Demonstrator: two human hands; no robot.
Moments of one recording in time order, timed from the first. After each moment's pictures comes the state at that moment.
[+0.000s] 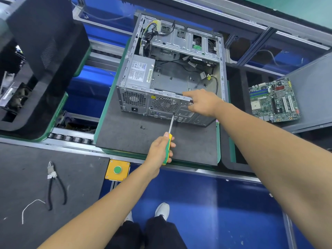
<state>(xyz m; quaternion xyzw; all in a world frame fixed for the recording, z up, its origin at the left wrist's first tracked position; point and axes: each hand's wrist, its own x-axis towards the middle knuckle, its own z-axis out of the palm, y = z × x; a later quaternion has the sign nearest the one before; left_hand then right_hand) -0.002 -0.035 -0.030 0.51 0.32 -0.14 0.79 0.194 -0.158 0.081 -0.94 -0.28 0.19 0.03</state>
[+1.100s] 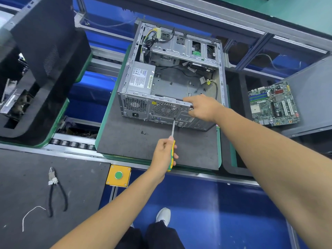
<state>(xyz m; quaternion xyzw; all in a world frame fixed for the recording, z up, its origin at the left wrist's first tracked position) 0.002 -0.045 -0.027 0.53 0.31 -0.12 0.78 0.195 -0.158 0.082 -0.94 -0.29 0.19 0.03</state>
